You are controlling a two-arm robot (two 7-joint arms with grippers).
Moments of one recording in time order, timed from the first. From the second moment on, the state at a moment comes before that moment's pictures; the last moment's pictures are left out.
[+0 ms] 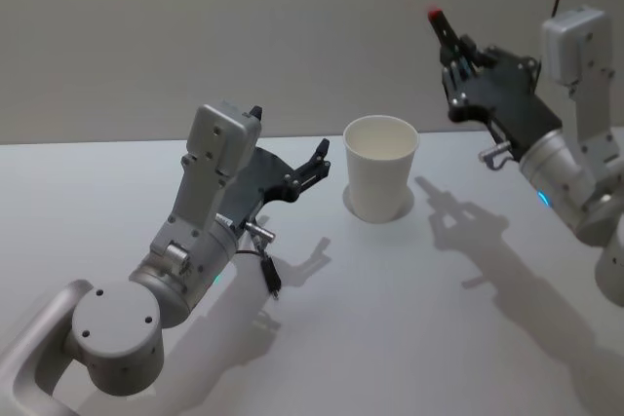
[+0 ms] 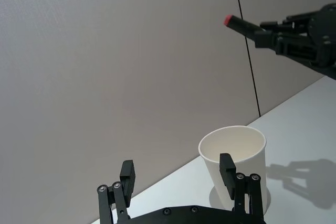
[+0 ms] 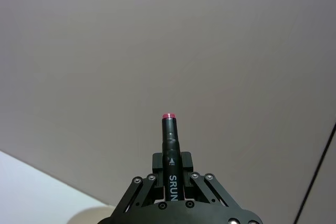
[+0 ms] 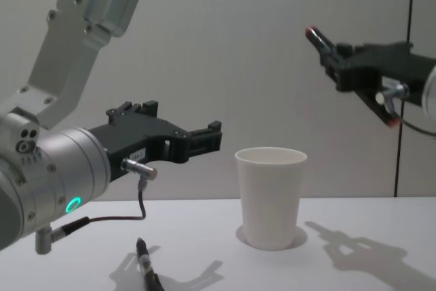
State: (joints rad) left arm -0.24 0.38 0.45 -1.63 -0.20 0.01 -0.01; right arm 0.32 0.16 -0.25 -1.53 0.01 -0.03 0.20
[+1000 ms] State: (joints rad) left arm -0.24 0.38 0.45 -1.63 -0.20 0.01 -0.01; right arm 0.54 0.04 -0.30 -1.13 -0.04 -0.37 0.28
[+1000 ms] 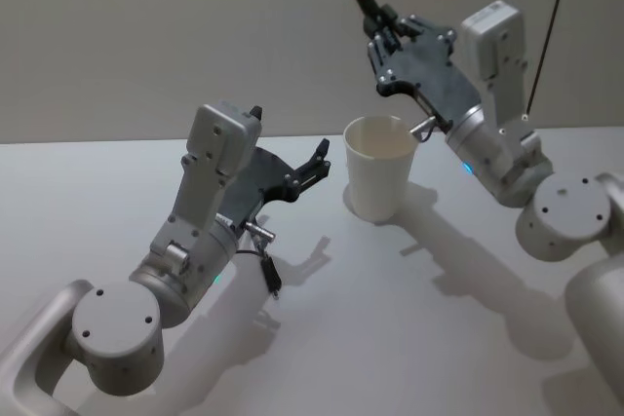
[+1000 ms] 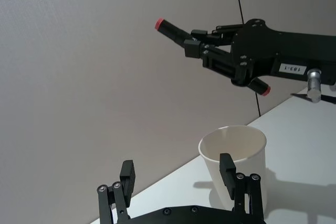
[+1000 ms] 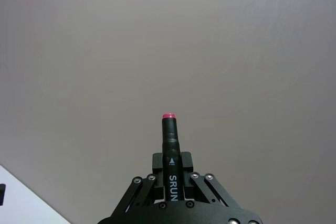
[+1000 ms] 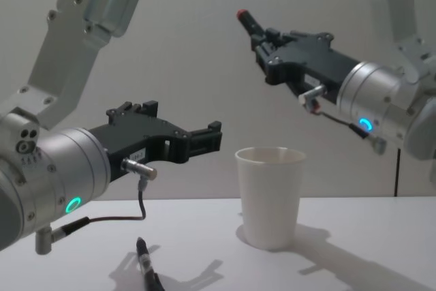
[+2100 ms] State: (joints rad) left arm -0.24 0.38 0.45 -1.63 -0.20 0.01 -0.01; right arm 0.60 -0.01 -0.33 -0.92 0.00 -0.49 0.34
